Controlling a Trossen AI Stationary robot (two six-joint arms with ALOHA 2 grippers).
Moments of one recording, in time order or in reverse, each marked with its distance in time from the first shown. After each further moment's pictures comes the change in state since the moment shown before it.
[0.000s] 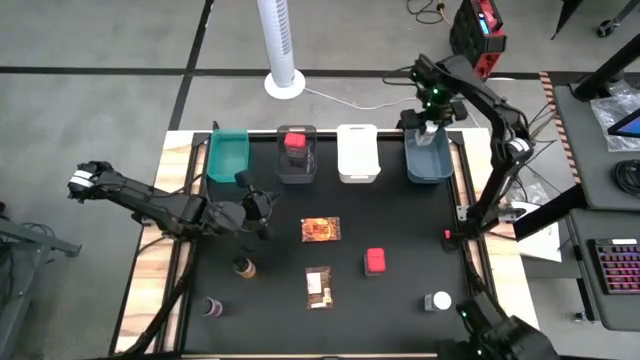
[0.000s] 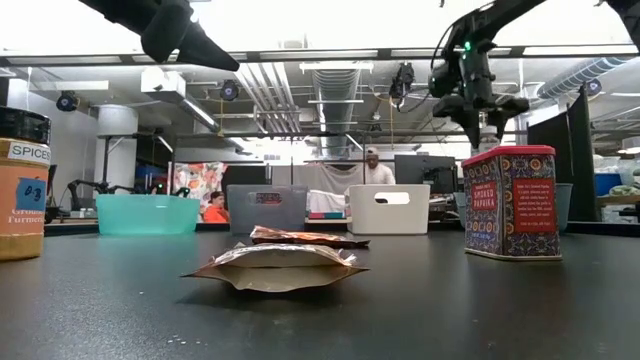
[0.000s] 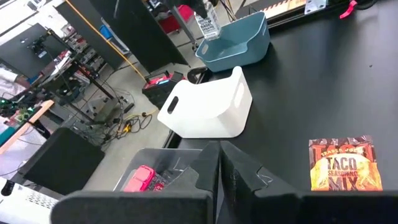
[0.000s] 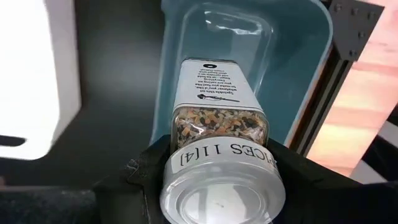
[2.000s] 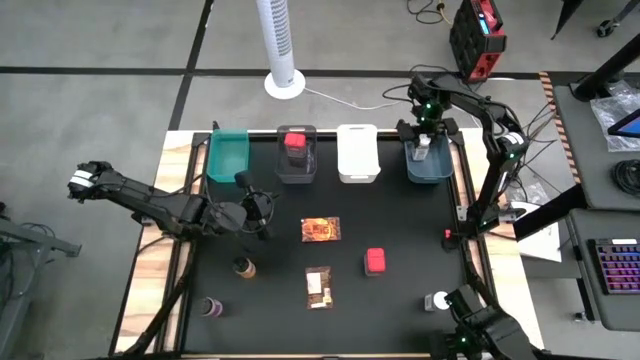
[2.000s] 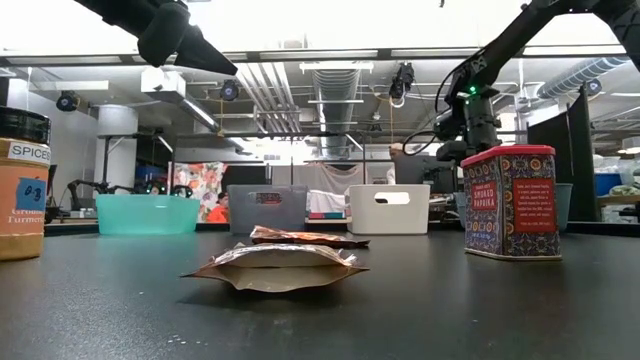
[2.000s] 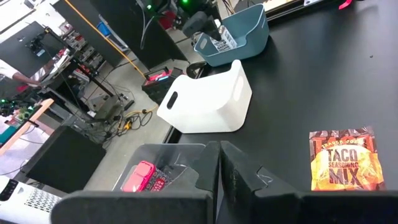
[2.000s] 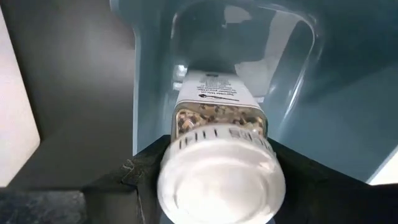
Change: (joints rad) left arm 0.000 0.000 -0.001 -0.029 0.000 -0.004; right arm -0.057 0.066 -0.272 0.280 -0.059 -0.042
